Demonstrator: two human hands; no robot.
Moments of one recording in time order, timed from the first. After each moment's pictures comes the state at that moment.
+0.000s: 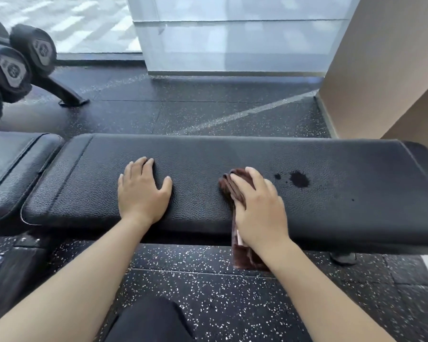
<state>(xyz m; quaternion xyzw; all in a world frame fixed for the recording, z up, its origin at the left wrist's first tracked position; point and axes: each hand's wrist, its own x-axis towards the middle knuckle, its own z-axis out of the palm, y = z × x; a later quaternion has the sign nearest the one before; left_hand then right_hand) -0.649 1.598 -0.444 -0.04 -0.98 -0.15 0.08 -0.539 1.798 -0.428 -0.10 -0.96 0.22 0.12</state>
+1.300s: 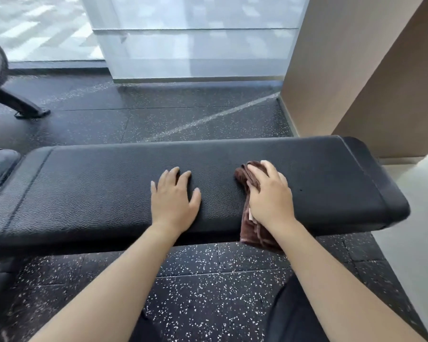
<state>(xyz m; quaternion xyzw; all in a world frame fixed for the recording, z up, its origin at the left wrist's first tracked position) -0.596 1.701 -0.435 -0.18 -0.97 -0.19 0.01 -0.522 1.888 -0.427 -0.23 -0.94 0.23 0.13</state>
